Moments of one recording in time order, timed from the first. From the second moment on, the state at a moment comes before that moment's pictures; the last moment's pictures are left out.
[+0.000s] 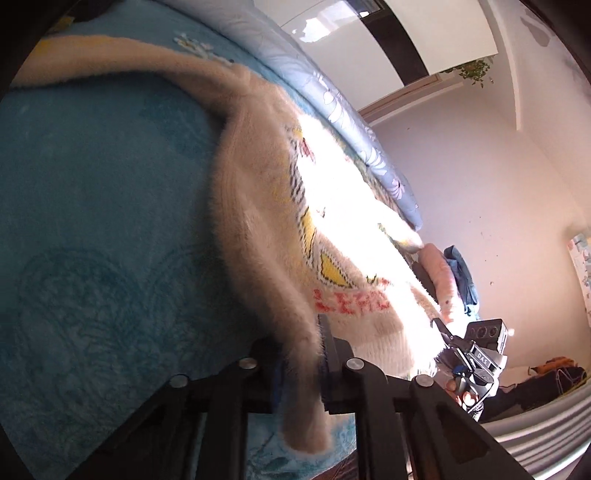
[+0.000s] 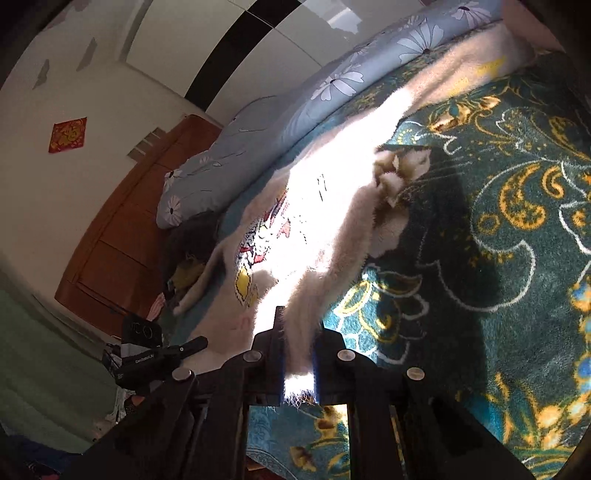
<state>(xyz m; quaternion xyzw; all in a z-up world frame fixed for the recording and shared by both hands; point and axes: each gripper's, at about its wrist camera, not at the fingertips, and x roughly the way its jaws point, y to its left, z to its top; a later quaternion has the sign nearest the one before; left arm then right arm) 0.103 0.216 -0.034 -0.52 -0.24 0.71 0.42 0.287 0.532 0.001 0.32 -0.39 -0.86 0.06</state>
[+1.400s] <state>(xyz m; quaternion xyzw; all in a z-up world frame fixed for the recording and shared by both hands) -0.054 0.196 0.027 -0.40 -0.13 0.84 0.35 0.210 0.705 0.008 0.23 -0.46 -0.82 -0.26</state>
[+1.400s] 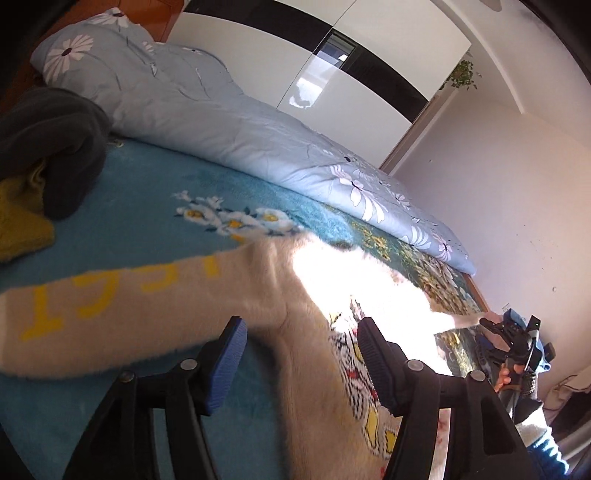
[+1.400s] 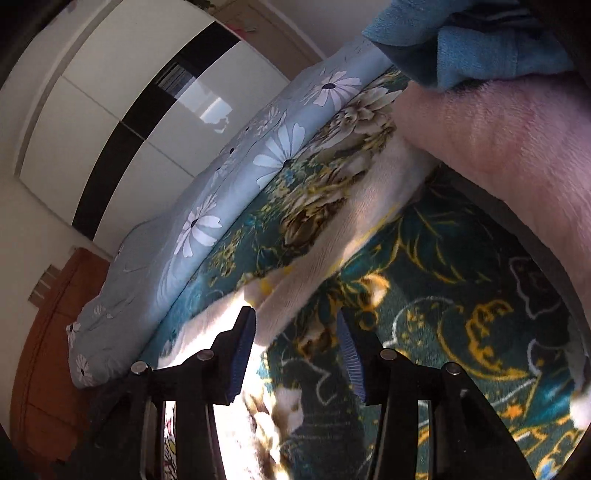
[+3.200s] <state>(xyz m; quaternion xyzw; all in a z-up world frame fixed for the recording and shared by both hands) -0.088 0.157 0.006 -0.43 -0.25 0.81 0.31 -0.005 0.386 0.003 0.43 -0.04 -0.90 0.03</state>
